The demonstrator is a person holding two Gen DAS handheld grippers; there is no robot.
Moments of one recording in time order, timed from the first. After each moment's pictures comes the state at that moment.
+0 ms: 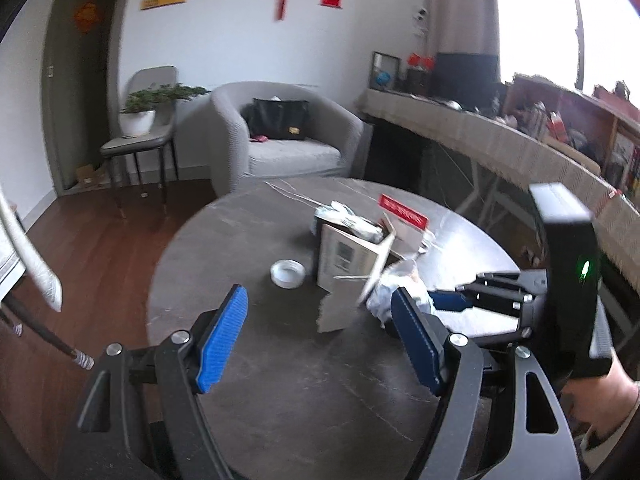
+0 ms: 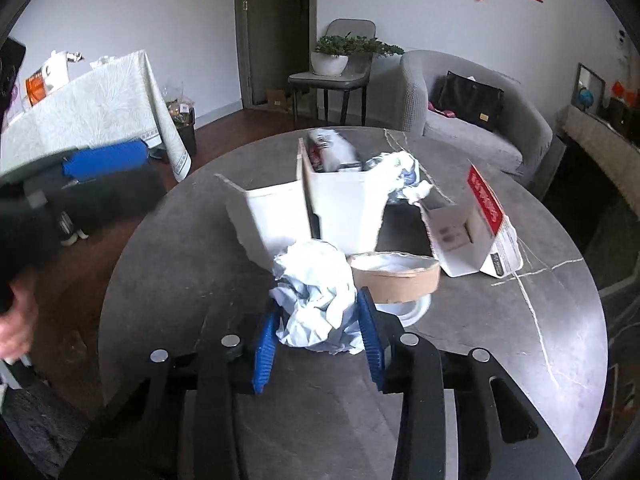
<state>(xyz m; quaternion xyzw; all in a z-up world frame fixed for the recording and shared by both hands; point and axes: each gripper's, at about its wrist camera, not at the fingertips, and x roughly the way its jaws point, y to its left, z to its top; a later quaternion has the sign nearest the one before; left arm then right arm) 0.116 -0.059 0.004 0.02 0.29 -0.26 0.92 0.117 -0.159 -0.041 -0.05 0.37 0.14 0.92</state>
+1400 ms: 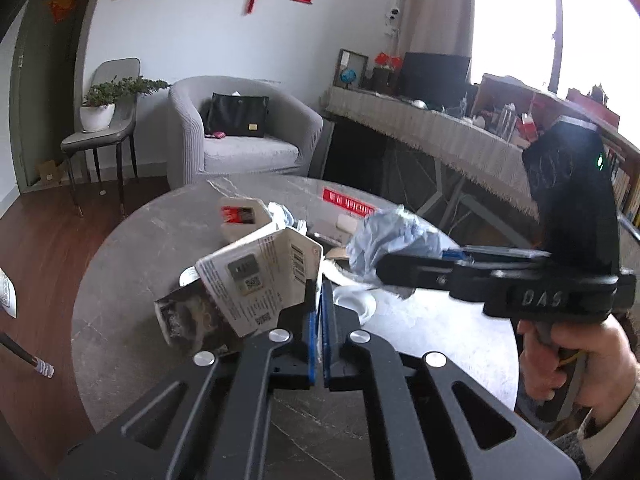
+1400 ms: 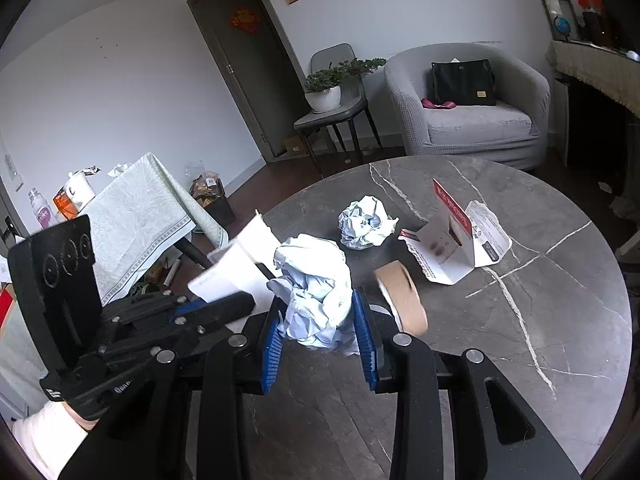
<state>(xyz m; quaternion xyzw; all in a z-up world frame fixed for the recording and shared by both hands) 0.127 -0.095 -0.004 -0.01 0.29 -0.32 0.90 0.116 -0.226 0.001 0.12 0.33 0.19 0.92</state>
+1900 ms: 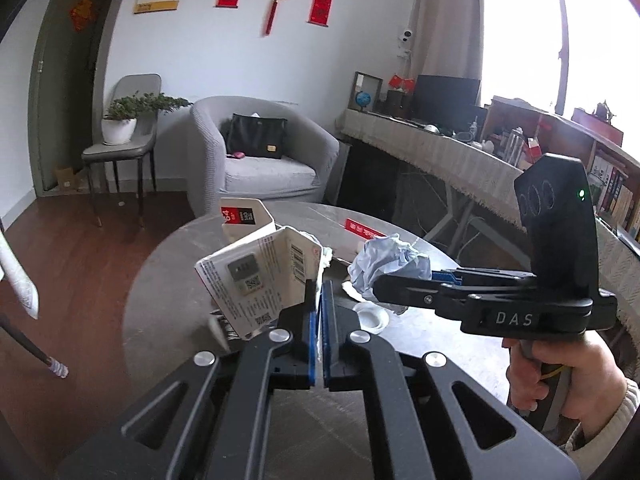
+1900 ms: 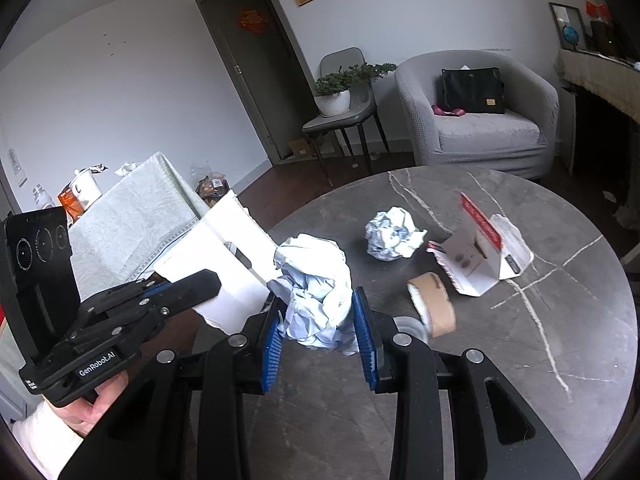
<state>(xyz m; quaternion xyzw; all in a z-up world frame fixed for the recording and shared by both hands) 0.107 -0.059 0.028 -0.02 0.26 -0.29 0.92 0.116 -0.197 0.013 0.11 0.32 0.20 0.92</state>
